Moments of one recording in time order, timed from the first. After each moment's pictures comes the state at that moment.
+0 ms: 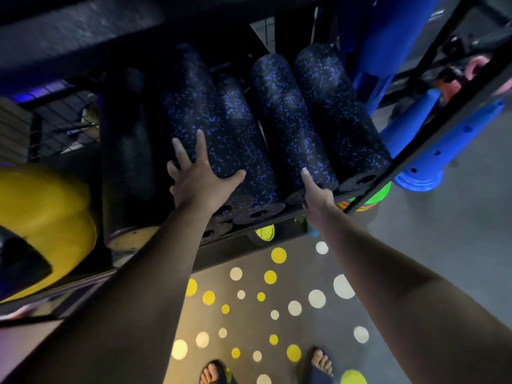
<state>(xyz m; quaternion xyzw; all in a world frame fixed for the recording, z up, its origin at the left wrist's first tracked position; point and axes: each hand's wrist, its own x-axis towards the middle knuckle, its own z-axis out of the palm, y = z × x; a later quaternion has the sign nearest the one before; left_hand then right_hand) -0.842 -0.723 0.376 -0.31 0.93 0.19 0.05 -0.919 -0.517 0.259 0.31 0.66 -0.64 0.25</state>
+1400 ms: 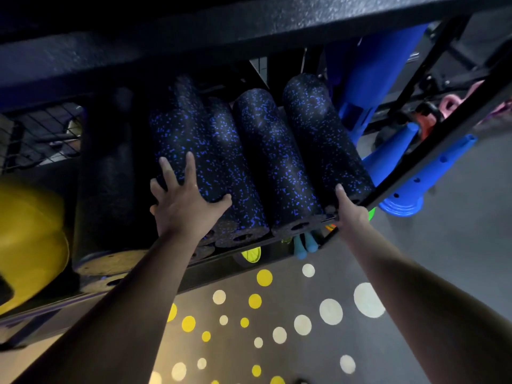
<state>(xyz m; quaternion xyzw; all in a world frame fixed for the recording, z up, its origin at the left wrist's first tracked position) -0.839 -0.719 0.371 -0.30 0.95 0.12 0.02 -0.956 -0.437 0.263 0.39 0.64 -0.65 0.12</state>
